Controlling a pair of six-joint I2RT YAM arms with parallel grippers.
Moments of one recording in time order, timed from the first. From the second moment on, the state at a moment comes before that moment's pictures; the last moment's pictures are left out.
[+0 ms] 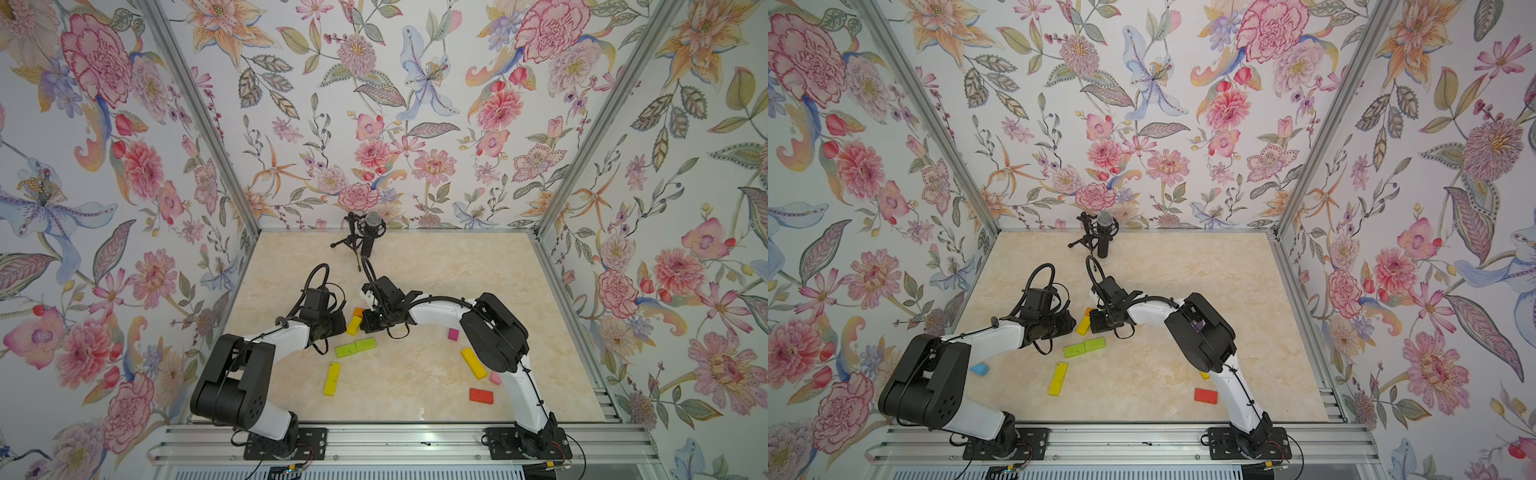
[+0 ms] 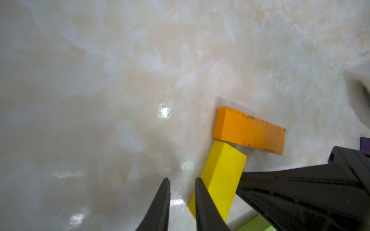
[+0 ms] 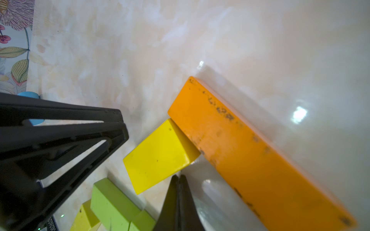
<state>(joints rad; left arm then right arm) -0.25 1.52 0.64 -0.09 0.18 -0.48 0.87 2.21 1.52 -0.27 -0.33 0.51</state>
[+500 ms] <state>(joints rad) -0.25 1.50 0.62 -0.10 0.18 -0.47 0.87 2.22 1.54 -0.27 -0.33 0.51</state>
